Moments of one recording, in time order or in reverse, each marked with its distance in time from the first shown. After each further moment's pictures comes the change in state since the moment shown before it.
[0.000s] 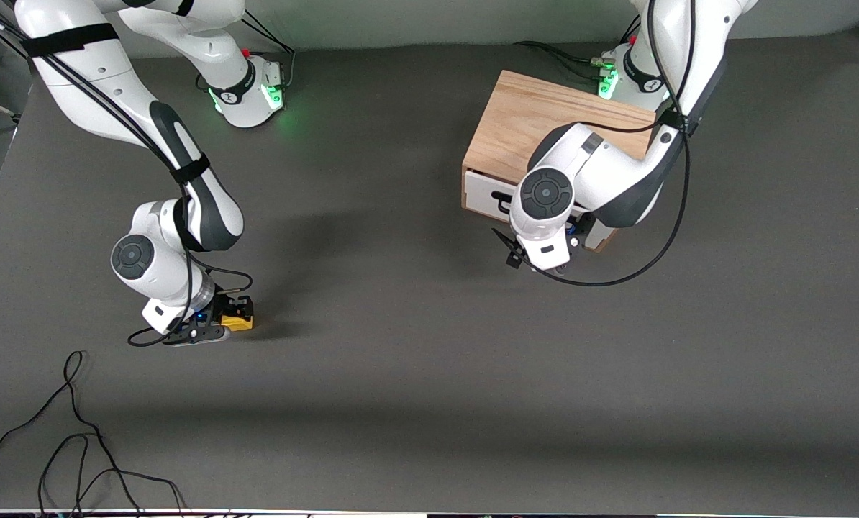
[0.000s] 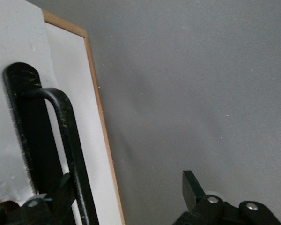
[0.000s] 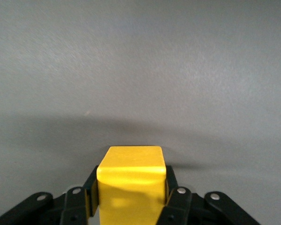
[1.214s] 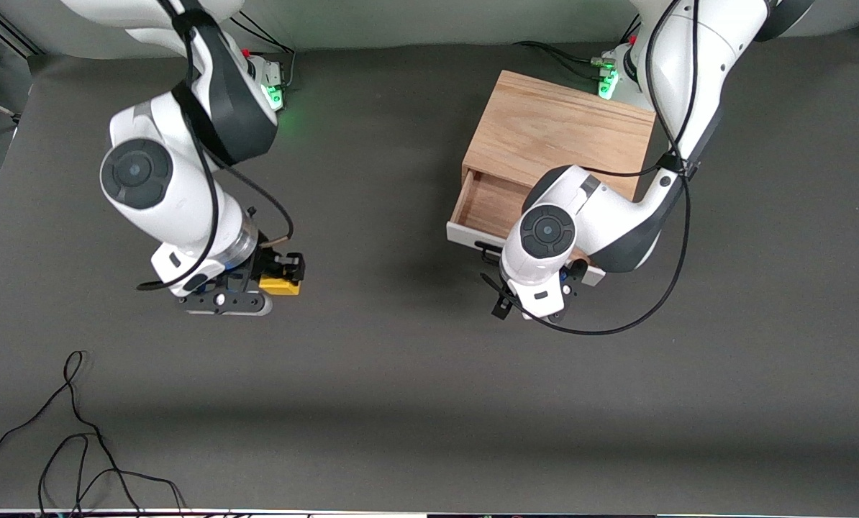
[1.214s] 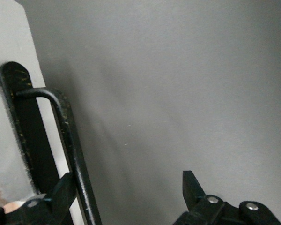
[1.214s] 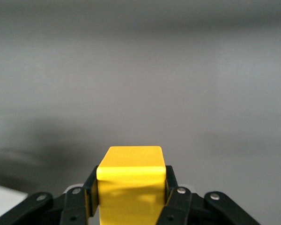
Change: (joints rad) left arm -0.002 0.201 -0.003 0.303 0.112 0.071 -0.006; right arm 0.305 -0.132 0.007 0.602 0.032 -0.794 0.511
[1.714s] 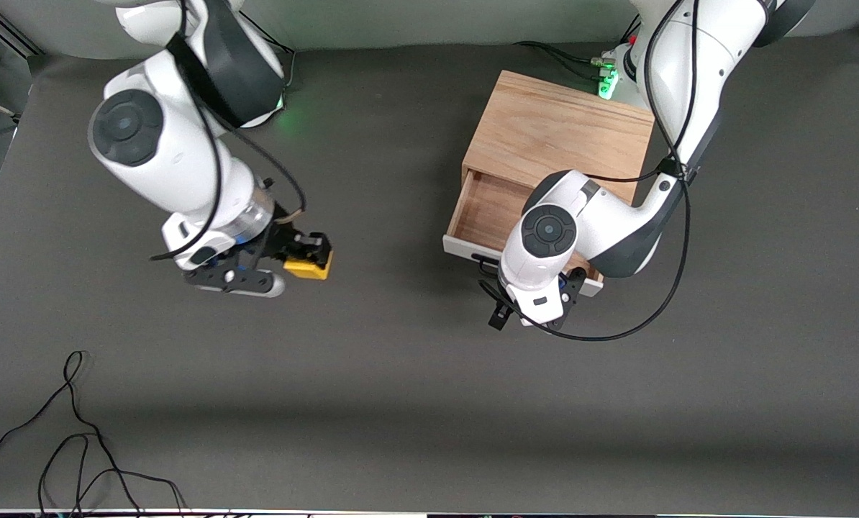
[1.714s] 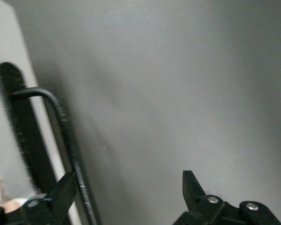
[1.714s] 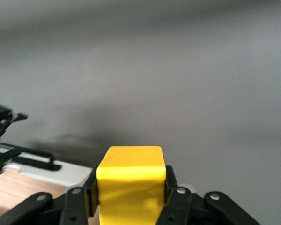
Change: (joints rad) left arm 0.000 0.016 0.000 0.025 0.037 0.084 0.000; right arm 0.007 0.012 0.090 0.093 0.060 -0.028 0.212
